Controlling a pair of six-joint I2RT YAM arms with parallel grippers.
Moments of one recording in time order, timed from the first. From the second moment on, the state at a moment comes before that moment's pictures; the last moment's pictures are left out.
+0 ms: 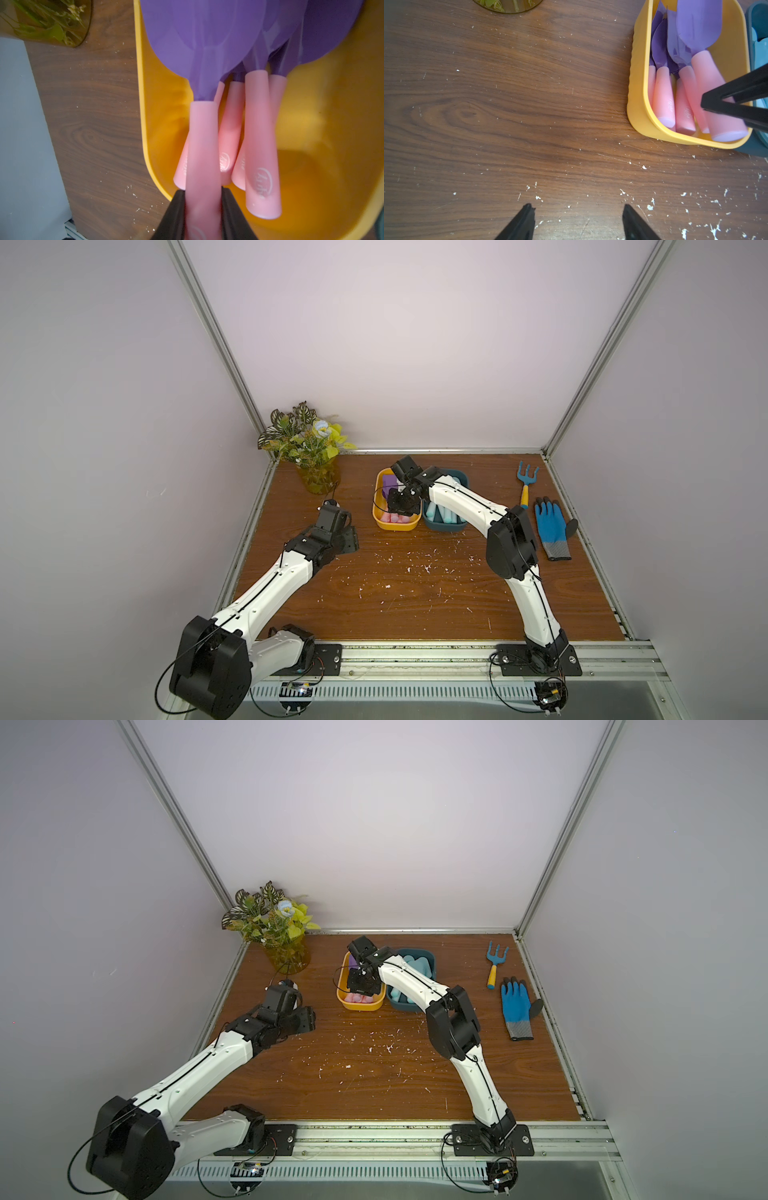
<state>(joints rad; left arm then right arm) -0.36 1.15 0.75 -0.50 -0.14 -0.48 0.73 2.27 2.06 -0.86 -0.11 0.79</state>
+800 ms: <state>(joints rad) -0.35 1.14 0.75 -0.49 -0.13 -0.48 0.70 2.30 2.04 -0.77 -0.11 0.86</state>
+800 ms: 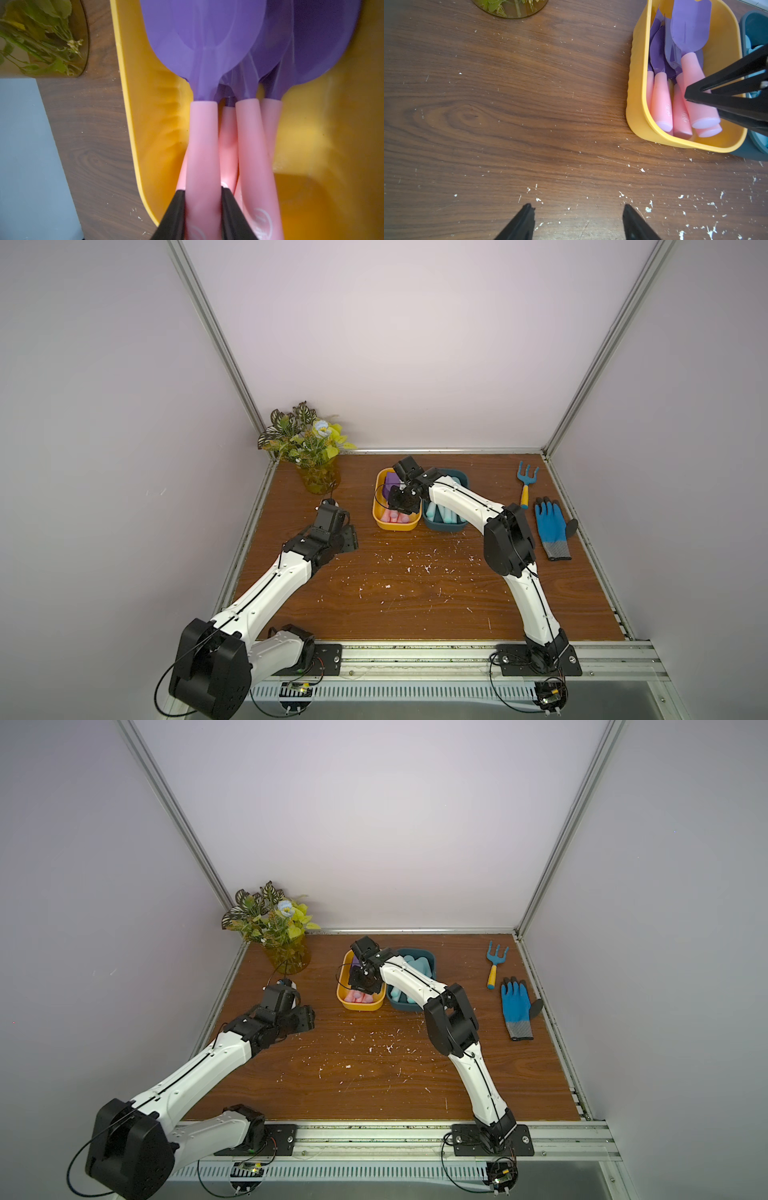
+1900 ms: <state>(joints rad) -0.34 1.14 0.75 -0.49 -0.13 -0.47 0.70 2.29 2.00 -0.73 -0.08 0.89</state>
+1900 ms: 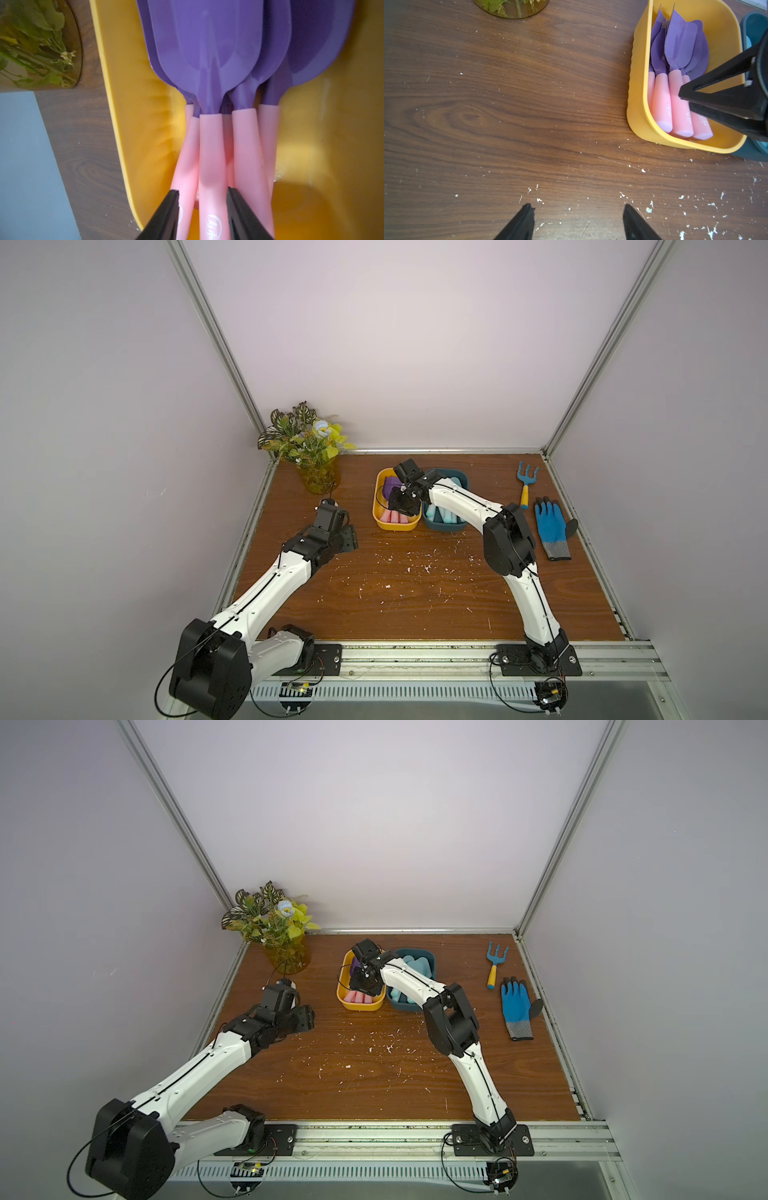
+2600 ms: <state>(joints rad) -0.34 1.14 0.78 -0.49 -0.15 -0.46 0.66 1.43 1.26 -0.42 0.26 0.51</state>
